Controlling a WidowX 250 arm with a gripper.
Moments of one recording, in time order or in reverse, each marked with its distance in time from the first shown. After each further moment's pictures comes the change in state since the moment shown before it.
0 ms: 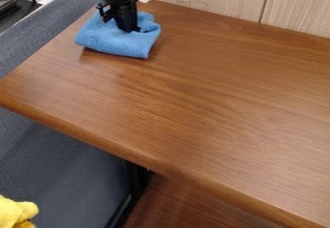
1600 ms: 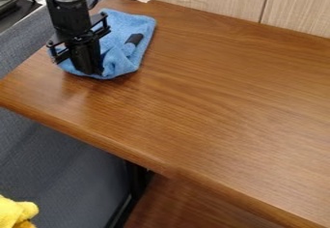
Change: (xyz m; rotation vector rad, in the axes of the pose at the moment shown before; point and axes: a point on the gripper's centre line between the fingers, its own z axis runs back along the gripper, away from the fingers) arm -0.026 0.119 0.012 0.115 -0.014 0.030
